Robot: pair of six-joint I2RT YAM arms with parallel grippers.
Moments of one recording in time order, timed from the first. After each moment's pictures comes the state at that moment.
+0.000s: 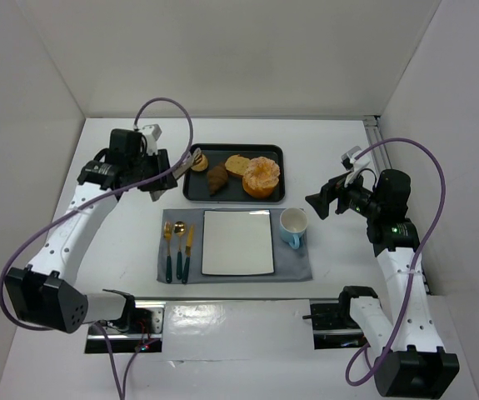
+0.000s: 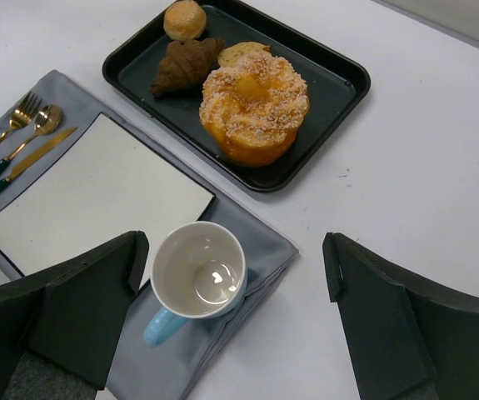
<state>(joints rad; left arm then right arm) -0.20 1.28 1.26 -0.78 0.19 -0.29 -0.08 0.80 0.80 -0.36 -0.71 -0.19</state>
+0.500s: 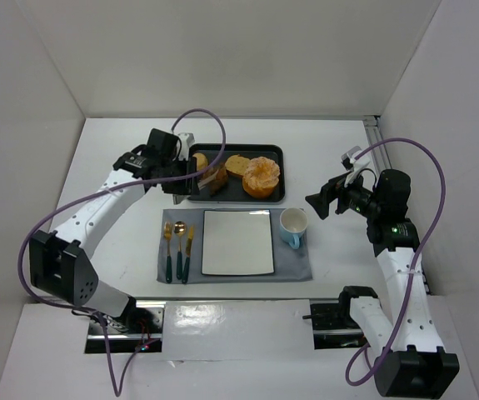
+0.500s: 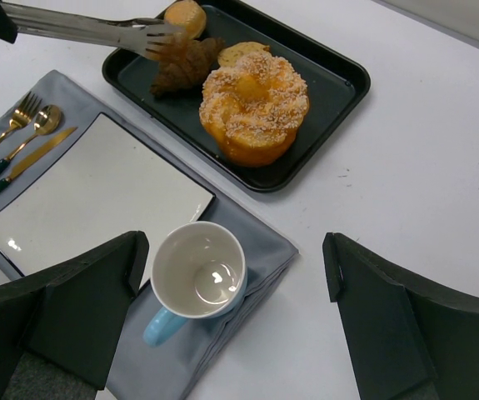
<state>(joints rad) -0.35 1.47 1.32 -0.77 0.16 -0.29 -0.08 0.80 0.80 -0.36 -0.71 -0.19</state>
